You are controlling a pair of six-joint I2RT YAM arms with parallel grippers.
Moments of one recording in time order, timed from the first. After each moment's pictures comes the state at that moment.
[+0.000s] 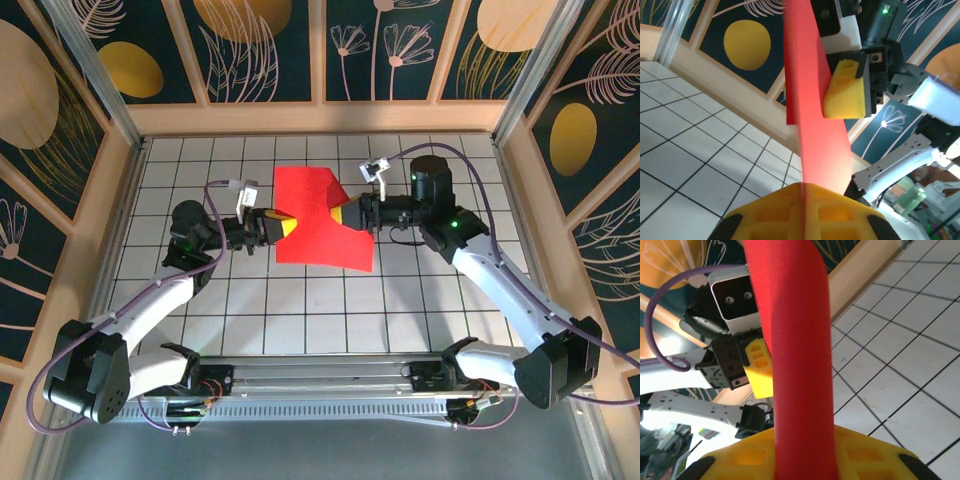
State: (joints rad) left arm -0.37 1.19 0.63 0.69 1.05 -0.72; right arm 0.50 1.20 1.08 -0.23 -0.88 0.41
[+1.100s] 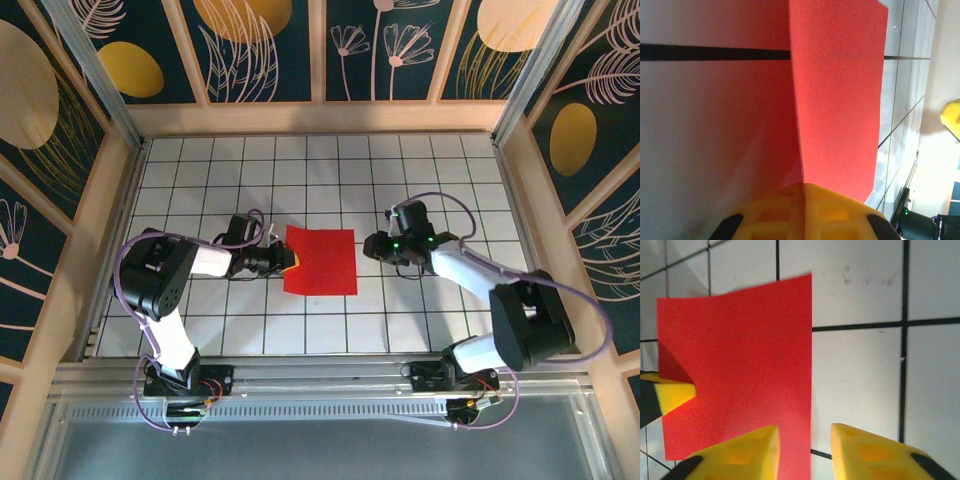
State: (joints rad) left arm -0.38 1.80 0.68 0.24 0.75 -0.73; right arm 0.43 1.44 0.75 -0.25 -0.32 0.58
